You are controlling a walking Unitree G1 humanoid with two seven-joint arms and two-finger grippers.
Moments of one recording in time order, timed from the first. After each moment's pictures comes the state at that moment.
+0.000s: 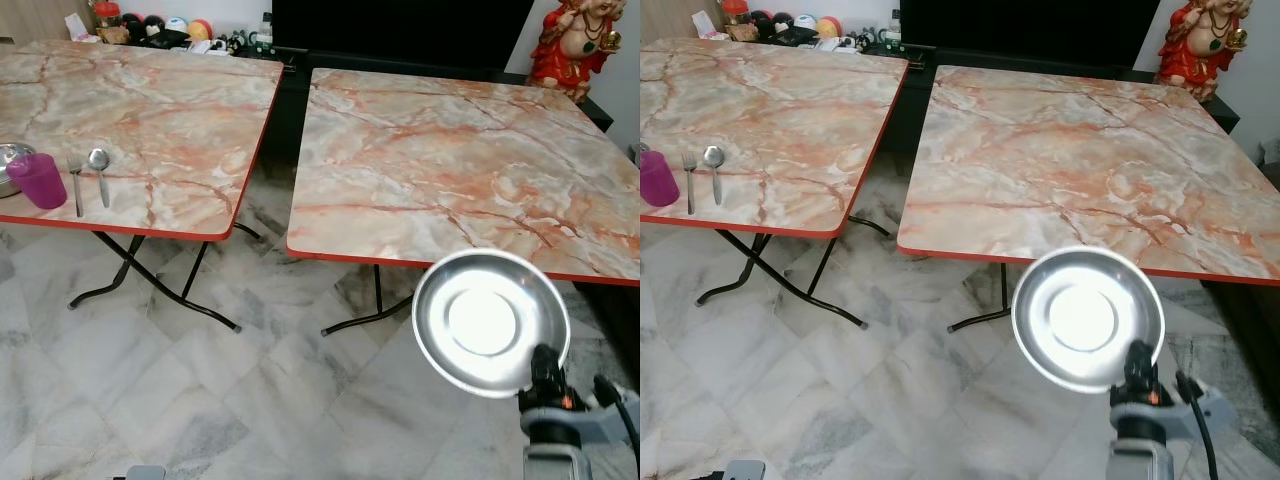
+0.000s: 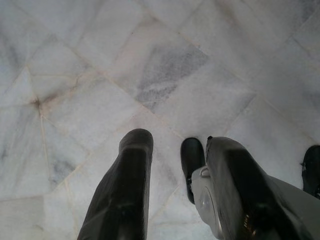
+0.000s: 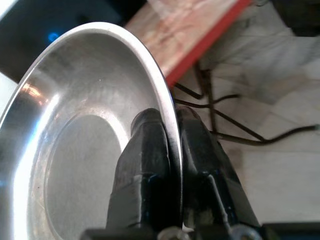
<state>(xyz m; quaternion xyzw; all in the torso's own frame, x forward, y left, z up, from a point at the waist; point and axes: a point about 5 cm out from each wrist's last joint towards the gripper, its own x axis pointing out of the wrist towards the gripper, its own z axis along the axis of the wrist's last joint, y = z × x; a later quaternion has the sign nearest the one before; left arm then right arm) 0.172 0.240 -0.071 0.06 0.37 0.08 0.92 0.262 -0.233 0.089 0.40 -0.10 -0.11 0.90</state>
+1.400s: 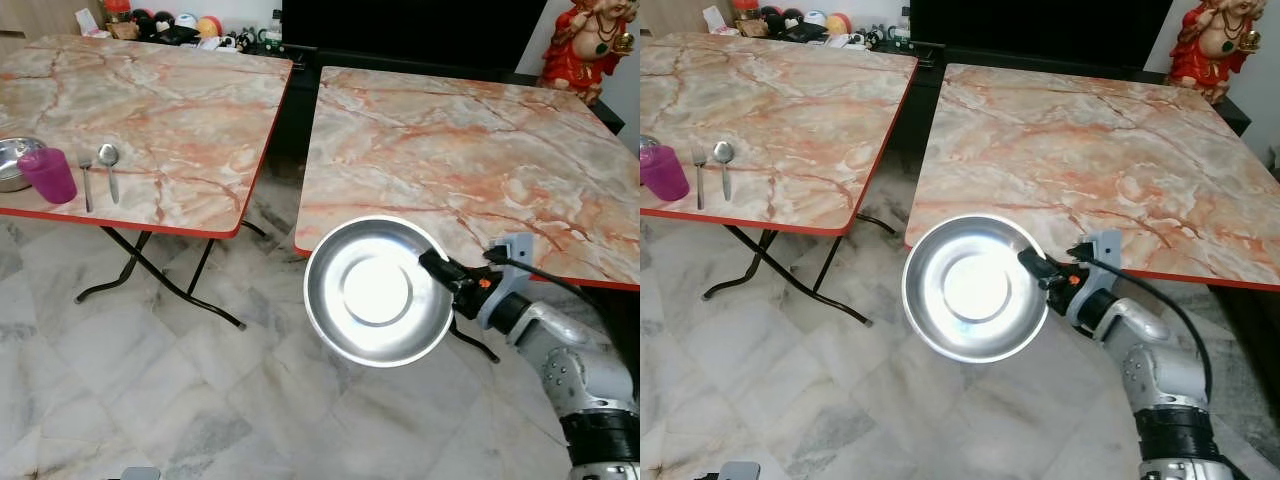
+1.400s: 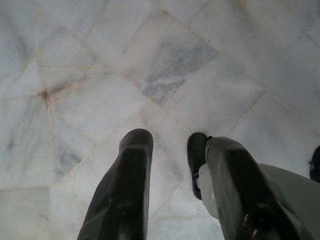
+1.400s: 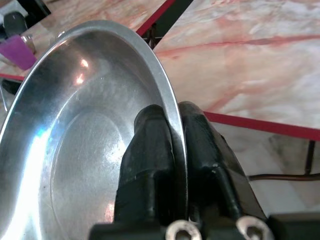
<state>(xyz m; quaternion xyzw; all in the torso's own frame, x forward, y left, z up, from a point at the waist) 0.170 0.247 -0.070 0.06 0.38 0.09 0.92 0.344 -0.192 0.164 0.15 0.08 0.30 0.94</state>
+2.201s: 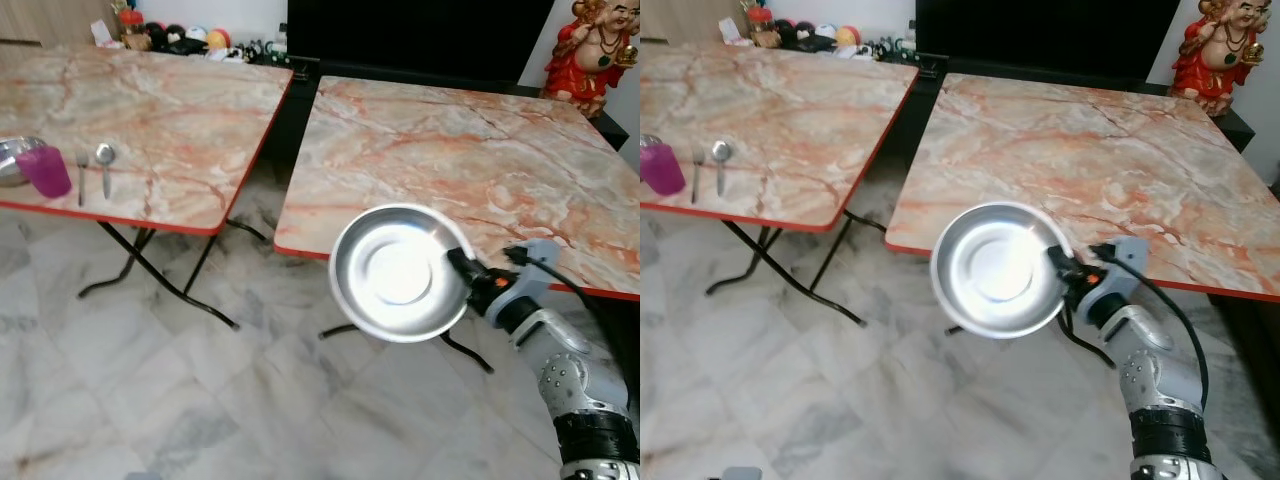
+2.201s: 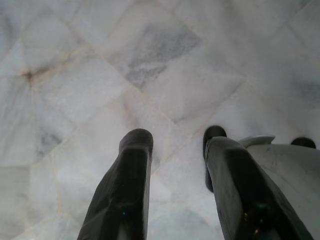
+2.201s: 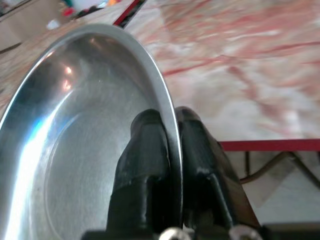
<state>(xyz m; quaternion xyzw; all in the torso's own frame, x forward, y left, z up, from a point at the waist) 0.164 0.247 -0.073 0.06 0.38 0.09 0.92 0.355 -0.225 0.162 0.21 0.03 0.13 0.97</state>
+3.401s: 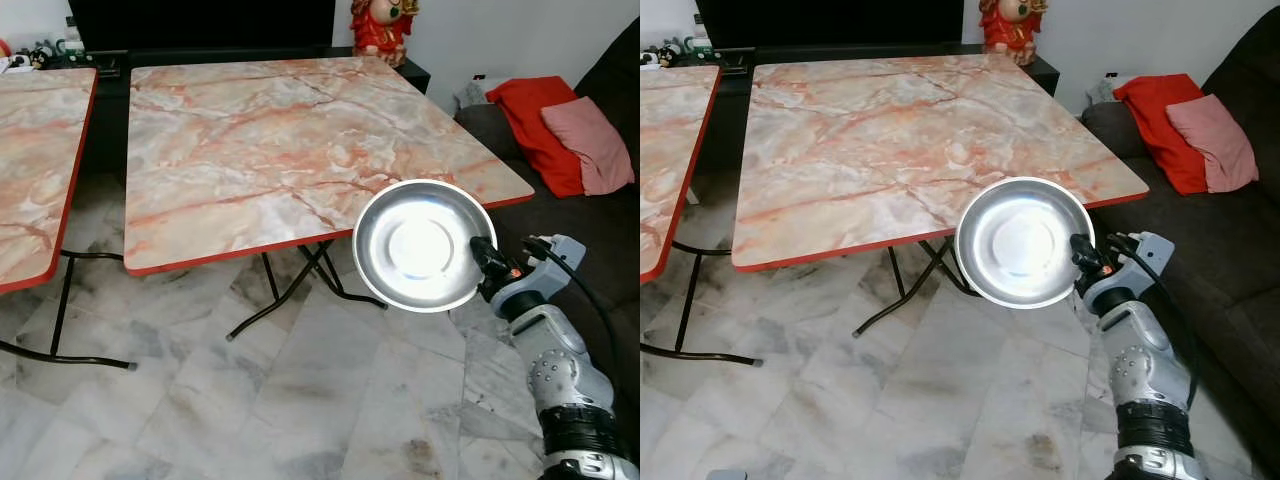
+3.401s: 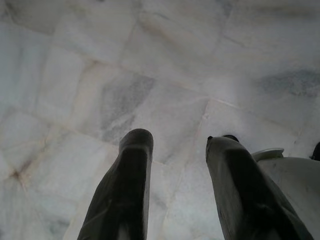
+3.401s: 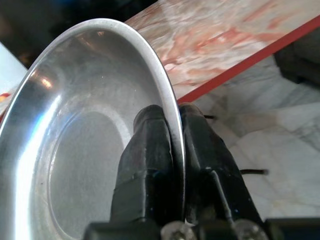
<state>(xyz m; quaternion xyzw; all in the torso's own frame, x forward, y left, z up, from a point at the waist) 0.158 0.258 -0.071 0.06 0.38 0.10 0.92 0.360 -0.219 0.159 0.25 -0.01 0.09 0.96</state>
